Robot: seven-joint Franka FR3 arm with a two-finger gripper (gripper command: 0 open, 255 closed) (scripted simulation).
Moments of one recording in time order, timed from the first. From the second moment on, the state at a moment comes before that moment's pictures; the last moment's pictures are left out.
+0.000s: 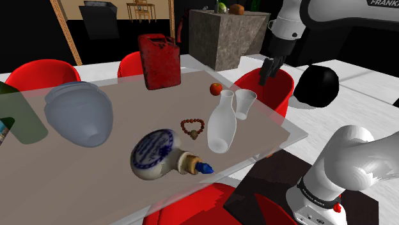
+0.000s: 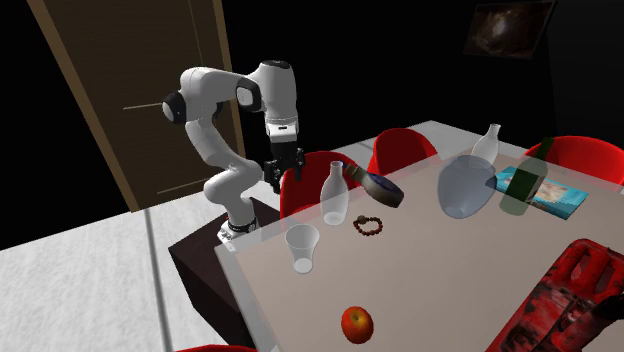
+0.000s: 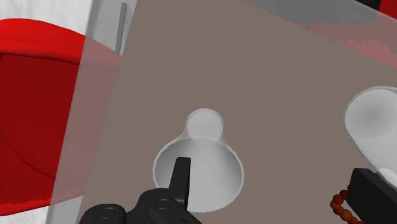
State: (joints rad) arm -0.01 -0.79 -0.04 -2.32 -0.07 1.62 -0.04
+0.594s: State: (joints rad) arm 0.05 -0.66 0.06 -2.35 -0.03 1.79 0.04
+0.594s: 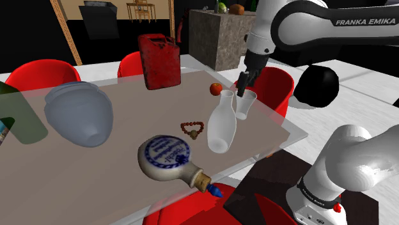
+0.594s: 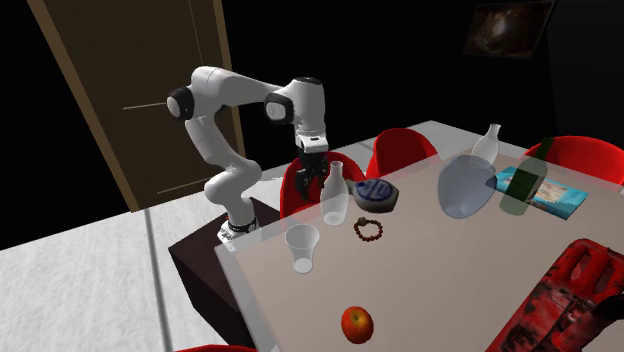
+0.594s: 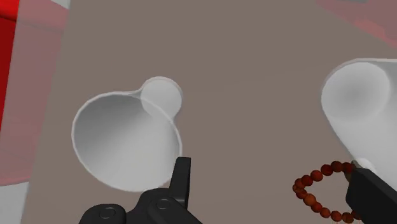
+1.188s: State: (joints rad) arm 0.10 -0.44 0.19 -2.33 -0.03 2.02 0.16
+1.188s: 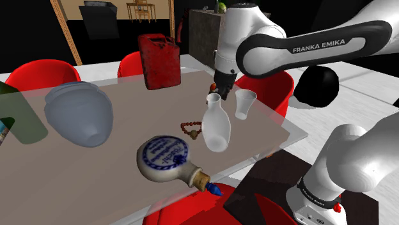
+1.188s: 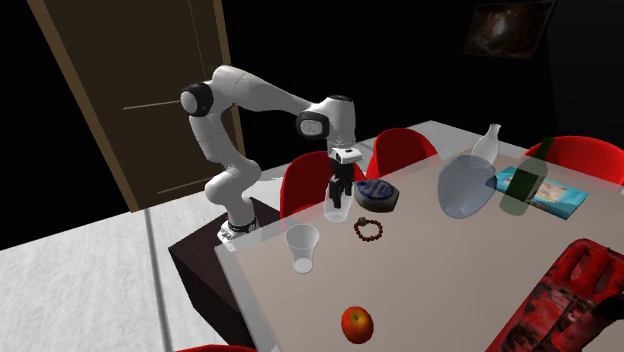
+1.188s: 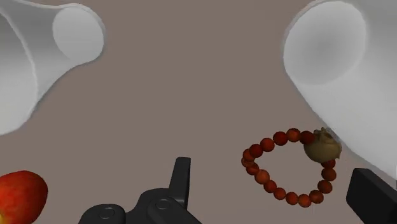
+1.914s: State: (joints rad) arm 0.13 -0.10 0.34 -2.18 -0.14 2.19 0.33
